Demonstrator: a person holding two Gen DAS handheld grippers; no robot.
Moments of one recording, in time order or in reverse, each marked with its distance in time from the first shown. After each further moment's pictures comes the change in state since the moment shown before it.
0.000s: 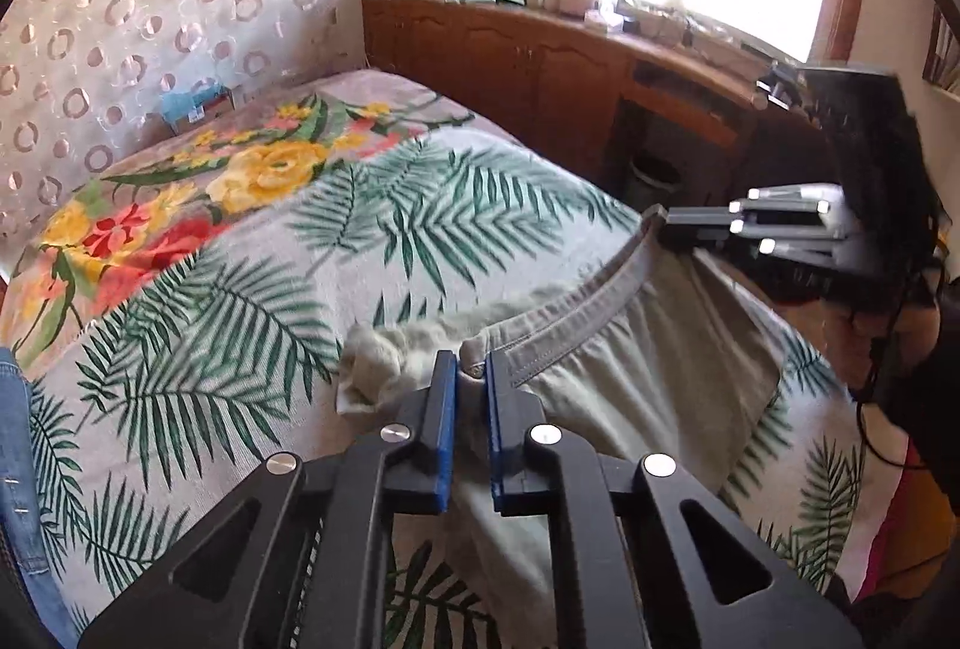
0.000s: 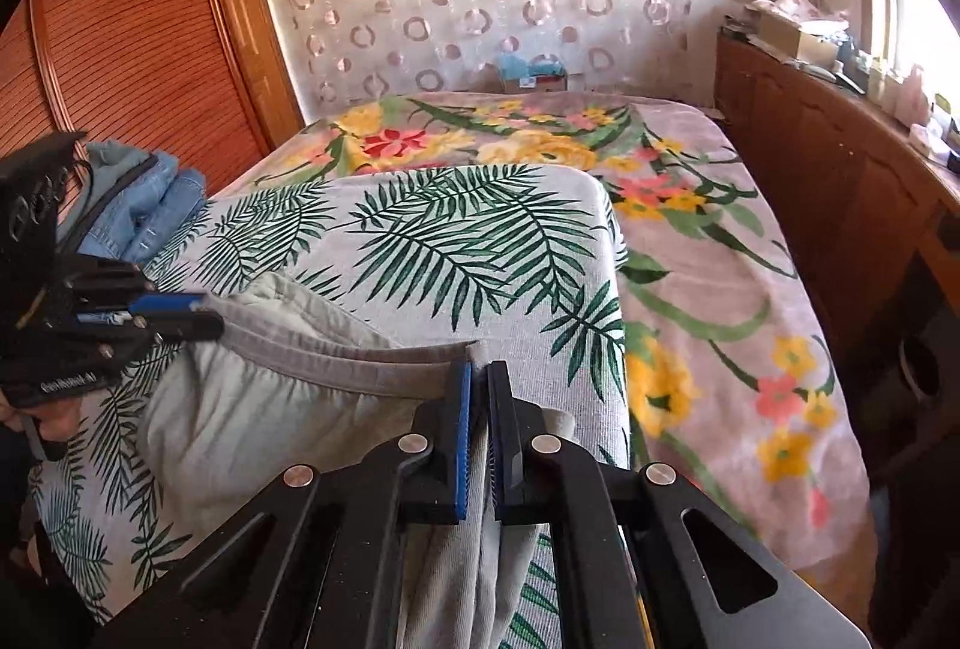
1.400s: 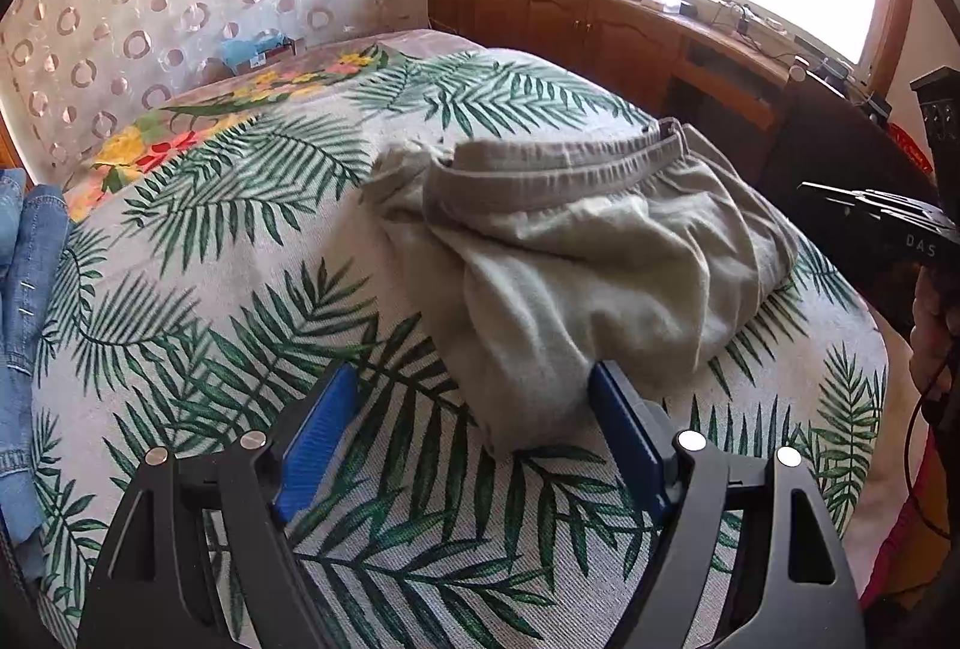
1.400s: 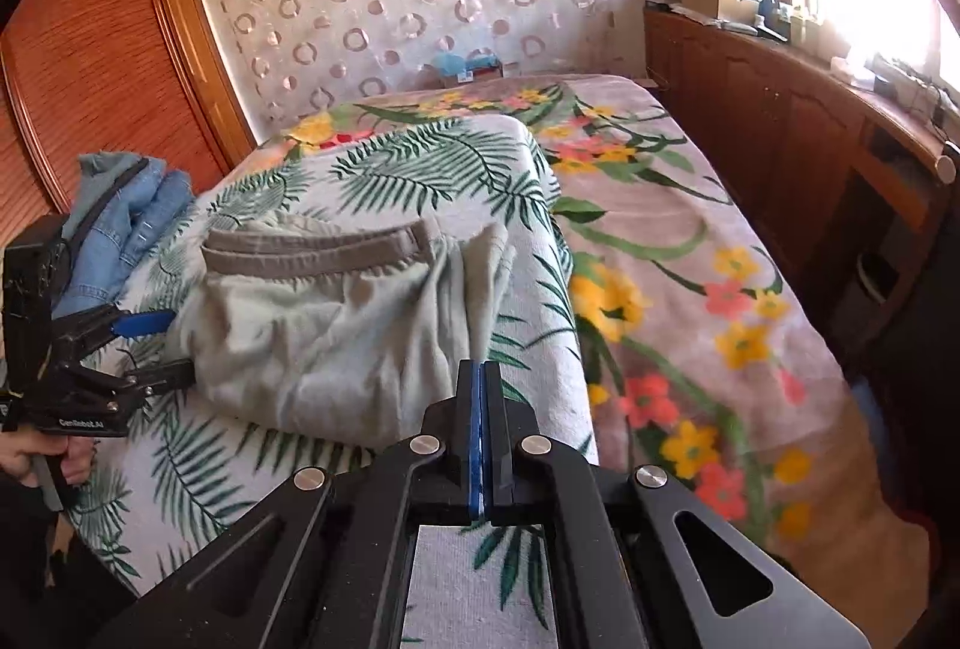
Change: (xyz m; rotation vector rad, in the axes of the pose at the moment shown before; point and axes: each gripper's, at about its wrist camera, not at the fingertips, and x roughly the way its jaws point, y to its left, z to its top) left arm -0.020 -0.018 -0.083 -0.110 0.060 0.119; right arm -0.085 0.014 -0.056 0.135 -0.027 -0.065
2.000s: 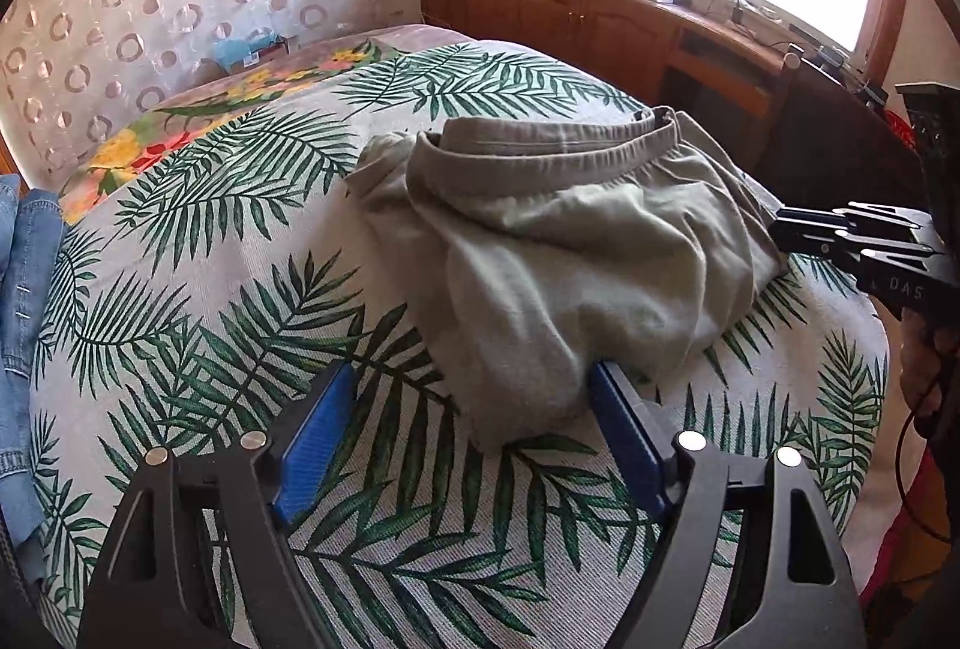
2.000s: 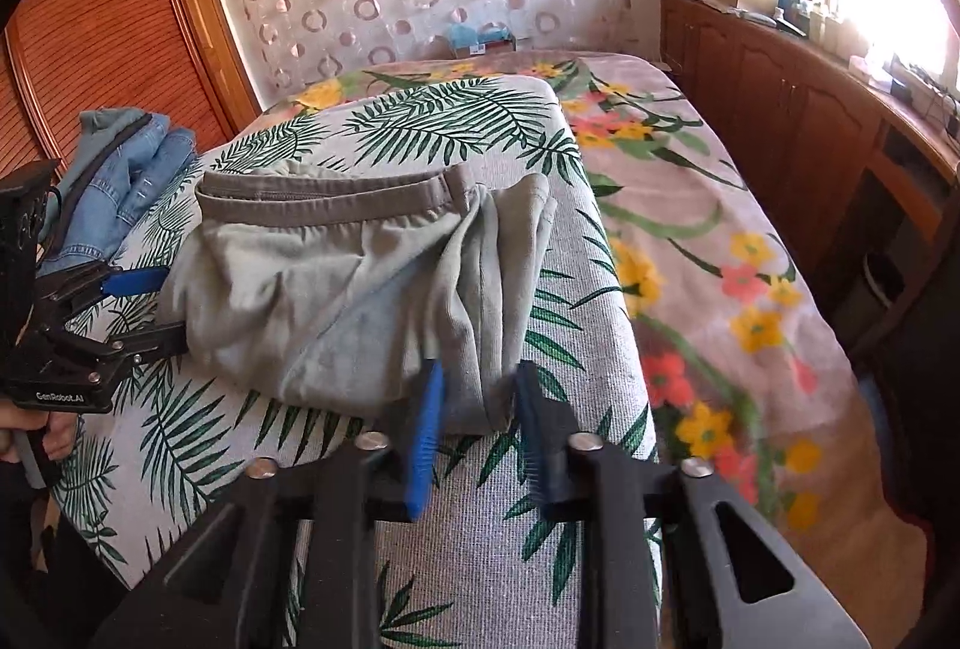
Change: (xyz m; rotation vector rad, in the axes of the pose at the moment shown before) left arm 0.005 -0.006 -0.004 0.020 0.027 -0.003; right arm 0.015 0.011 -0.004 -0.048 0.081 0.004
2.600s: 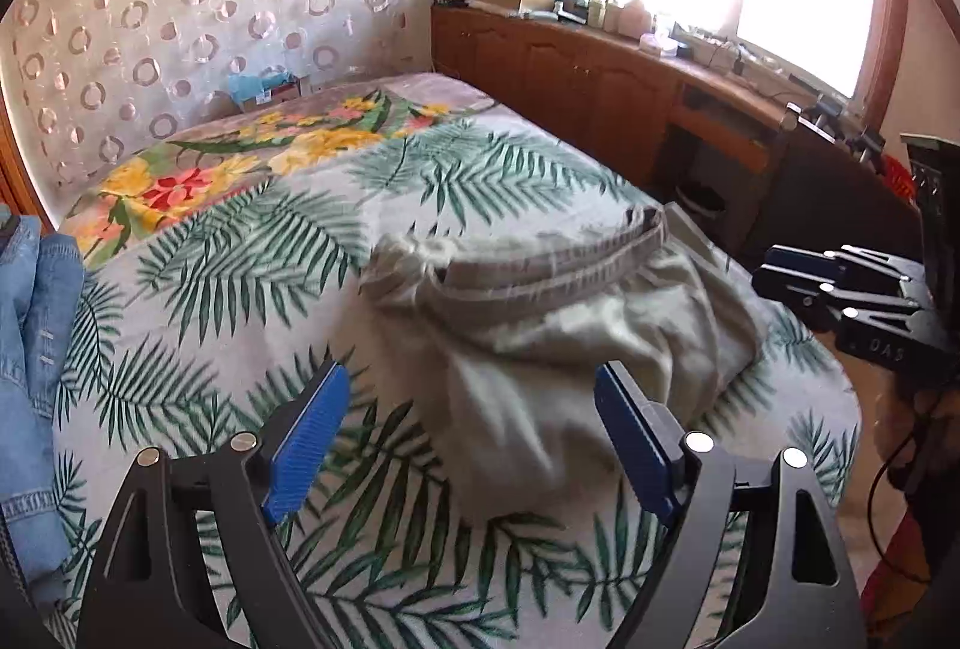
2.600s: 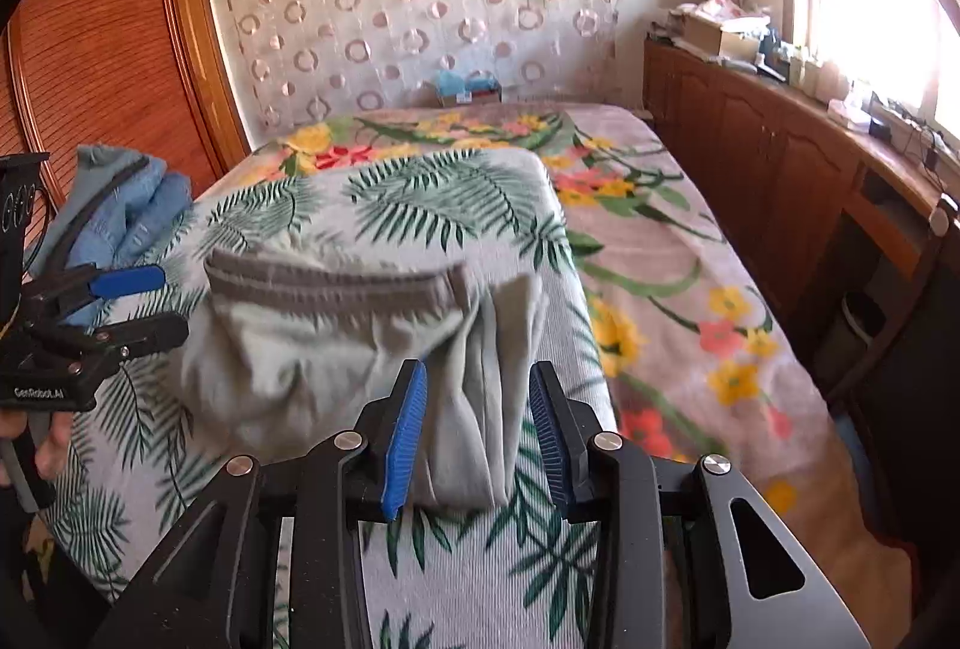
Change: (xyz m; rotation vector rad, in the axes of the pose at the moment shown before) left arm -0.022 0.001 0.024 -0.030 -0.101 0.002; right arm -0.009 0.011 -0.005 -0.001 -0.089 -0.047
